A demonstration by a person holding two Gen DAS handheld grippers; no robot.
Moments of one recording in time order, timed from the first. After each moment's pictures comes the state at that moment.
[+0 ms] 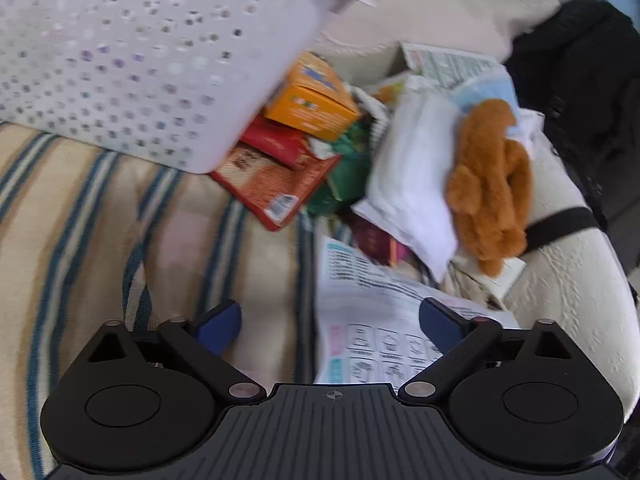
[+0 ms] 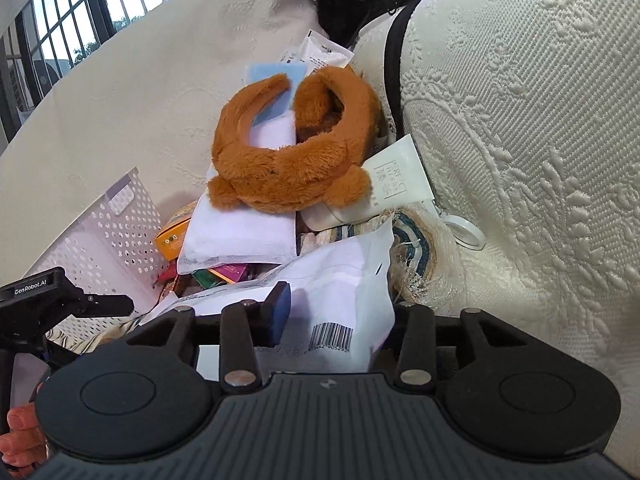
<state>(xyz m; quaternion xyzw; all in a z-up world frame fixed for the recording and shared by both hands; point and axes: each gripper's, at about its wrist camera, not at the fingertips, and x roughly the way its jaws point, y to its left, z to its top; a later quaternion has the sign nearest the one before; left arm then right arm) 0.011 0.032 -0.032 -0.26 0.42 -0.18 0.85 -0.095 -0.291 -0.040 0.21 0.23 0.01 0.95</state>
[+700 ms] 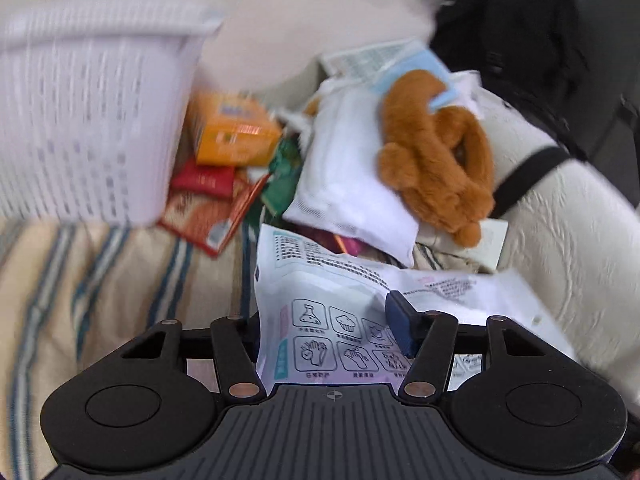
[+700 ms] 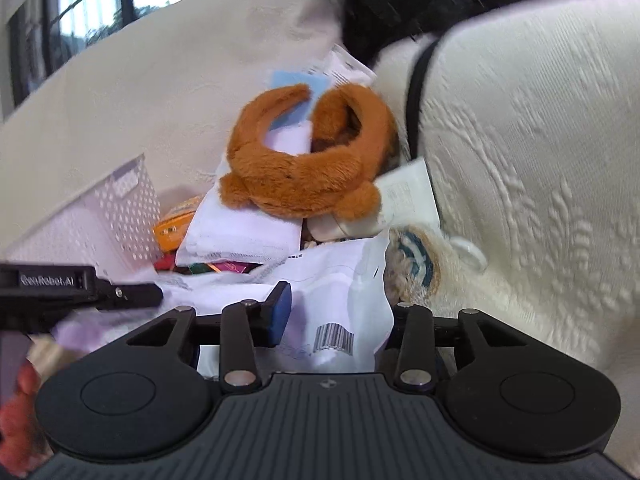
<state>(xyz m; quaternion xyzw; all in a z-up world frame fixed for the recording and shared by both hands) -0.023 -0.029 -0.017 -0.12 0.34 -0.18 0.91 -0.102 -0.269 -0.038 0.12 0.20 0.00 0.97</state>
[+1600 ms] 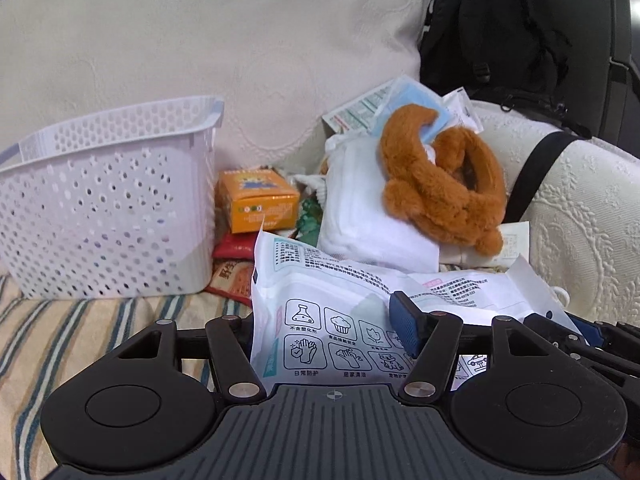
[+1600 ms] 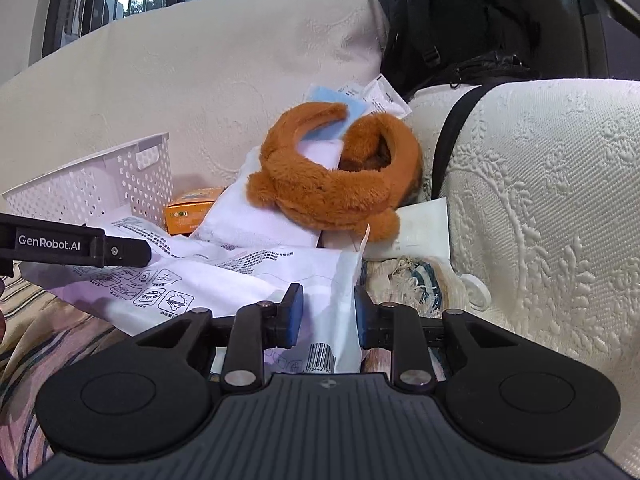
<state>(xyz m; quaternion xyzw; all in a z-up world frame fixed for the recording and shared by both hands) -0.057 -0.040 -0.002 -0.03 0.26 -0.12 0.96 -0.110 -0.246 -0.039 0.03 0.18 0.01 0.98</state>
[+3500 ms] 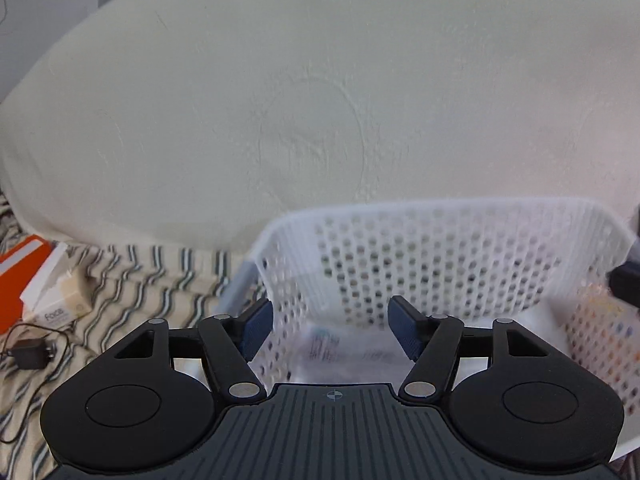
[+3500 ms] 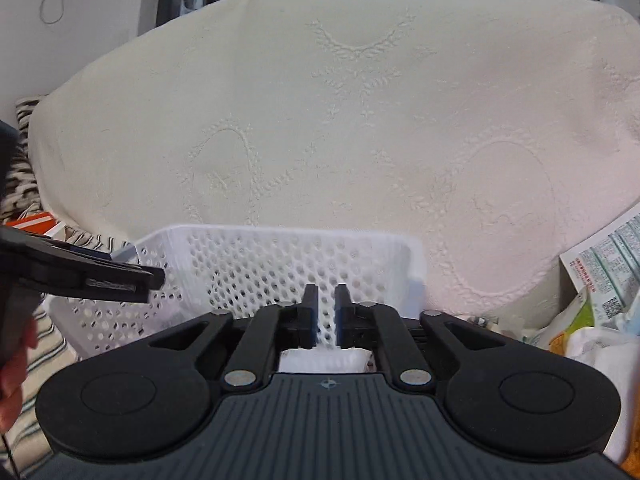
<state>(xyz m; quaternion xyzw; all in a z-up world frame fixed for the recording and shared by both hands) 0.112 0.184 0.075 0.01 0.29 0.14 0.95 0.115 -0.026 0.061 -0.02 0.17 0.20 0.96</state>
